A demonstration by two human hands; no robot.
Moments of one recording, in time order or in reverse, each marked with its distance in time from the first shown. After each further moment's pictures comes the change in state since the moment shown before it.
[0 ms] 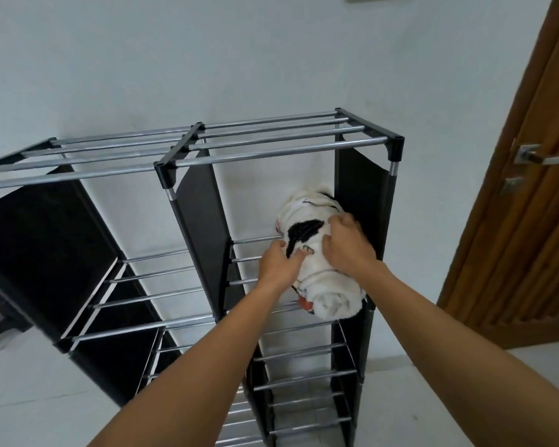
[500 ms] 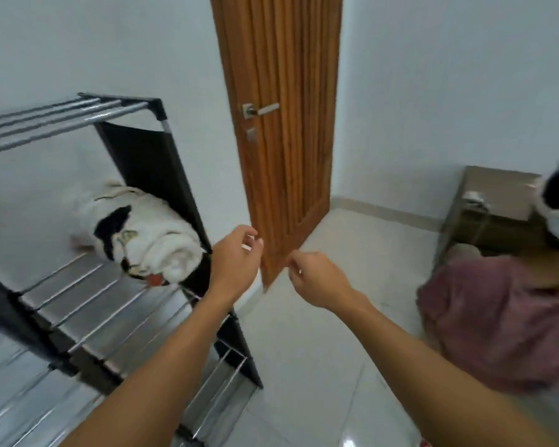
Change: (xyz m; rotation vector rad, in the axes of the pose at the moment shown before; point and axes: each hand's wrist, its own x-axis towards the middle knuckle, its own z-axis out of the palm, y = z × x) left_hand -0.151 0.009 0.068 0.137 -0.529 0.716; right_hand -0.292 0.058 -0.022 -0.052 0.246 0.541
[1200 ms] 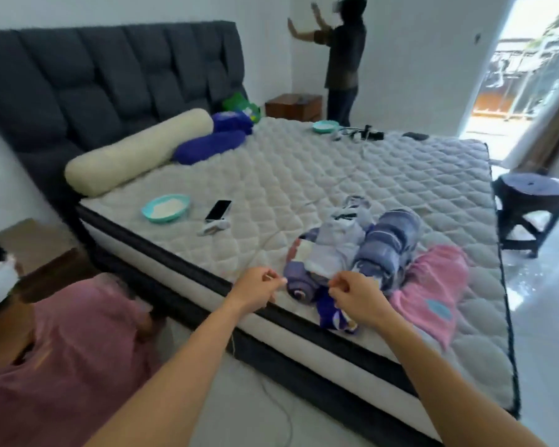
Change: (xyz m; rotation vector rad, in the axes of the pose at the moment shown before) left_hand -0.490 0.432 0.395 -0.108 -1.734 0.779; right_hand -0.705 0.231 -0.227 0.107 0.971 1.542
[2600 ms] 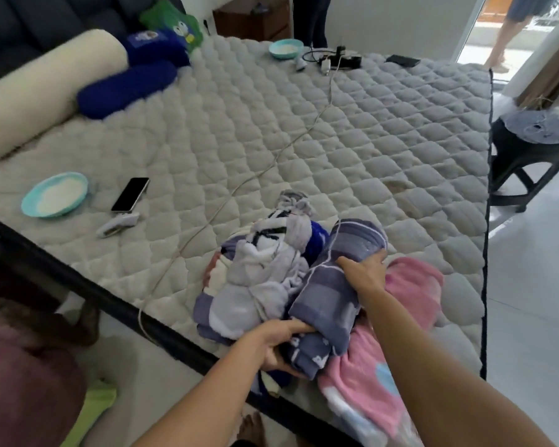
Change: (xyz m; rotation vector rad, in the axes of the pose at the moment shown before) left_hand 0.235 0.056 0.230 -0.555 -0.563 -0.838; right_hand 0.263 0.206 -0.102 0.386 0.240 0.741
